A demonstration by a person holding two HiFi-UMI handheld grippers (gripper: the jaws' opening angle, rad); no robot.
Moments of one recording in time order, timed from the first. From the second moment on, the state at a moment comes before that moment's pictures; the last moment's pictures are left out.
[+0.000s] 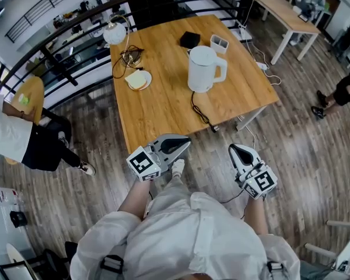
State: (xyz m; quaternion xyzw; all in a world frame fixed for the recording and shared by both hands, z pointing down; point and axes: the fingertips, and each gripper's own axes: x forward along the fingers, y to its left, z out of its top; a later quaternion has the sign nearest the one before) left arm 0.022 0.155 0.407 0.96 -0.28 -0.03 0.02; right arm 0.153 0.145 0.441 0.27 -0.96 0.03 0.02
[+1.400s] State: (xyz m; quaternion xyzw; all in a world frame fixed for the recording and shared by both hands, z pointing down) left arm -0.056 -0.048 0.447 0.96 -0.26 -0.02 0.05; right arm 0.079 -0.057 0.477 0.31 -0.95 0.06 0.07
